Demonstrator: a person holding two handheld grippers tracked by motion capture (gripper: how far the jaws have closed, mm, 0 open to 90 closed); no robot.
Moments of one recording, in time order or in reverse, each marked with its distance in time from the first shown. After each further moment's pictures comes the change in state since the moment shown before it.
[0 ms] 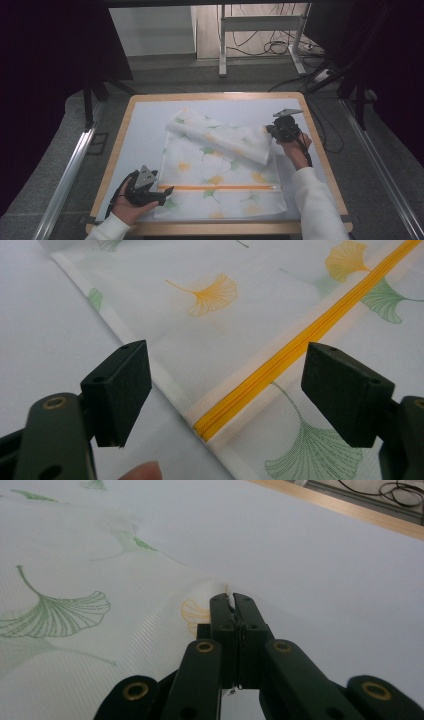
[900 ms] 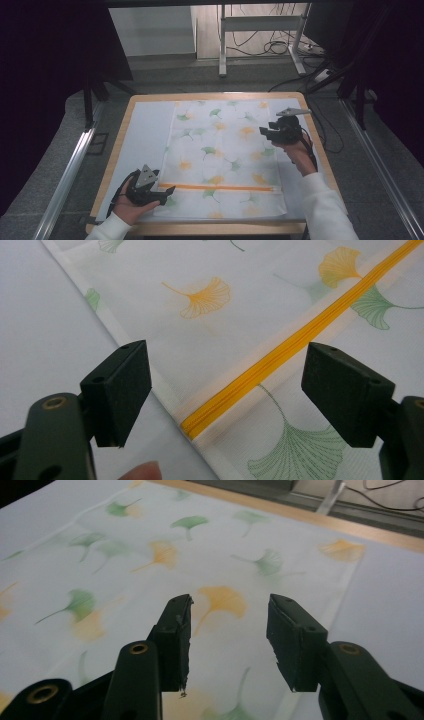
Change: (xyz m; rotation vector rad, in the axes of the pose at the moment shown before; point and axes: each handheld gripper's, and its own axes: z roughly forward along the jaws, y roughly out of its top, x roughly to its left) left arm -0.002 0.004 0.000 -0.009 -0.014 0.007; right arm 0.021 0.009 -0.041 -0.091 0.112 0.058
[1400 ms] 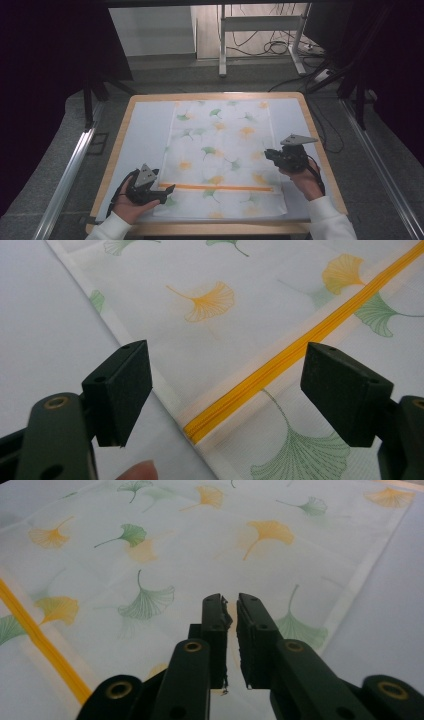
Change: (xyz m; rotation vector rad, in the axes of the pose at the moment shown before) left arm 0.002 -0.001 0.000 -0.019 0.007 -0.020; right arm 0.029 -0.062 -0.037 0.024 0.077 -0.052
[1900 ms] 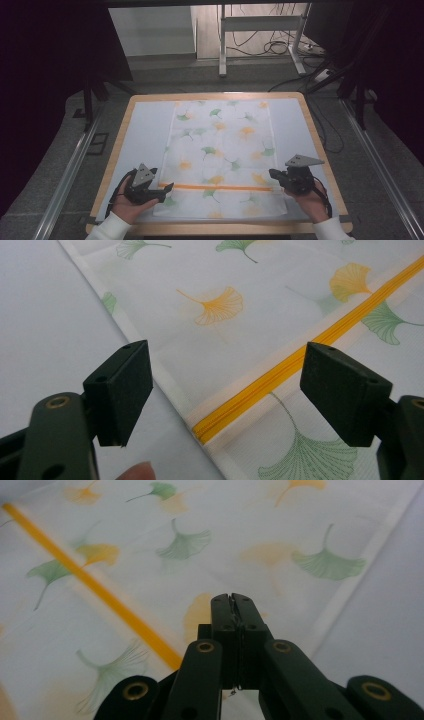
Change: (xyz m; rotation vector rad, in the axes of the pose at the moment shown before) left arm 0.003 -0.001 -0.002 -0.025 0.017 -0.023; right arm 0.027 -0.042 -0.025 0.036 0.022 0.010
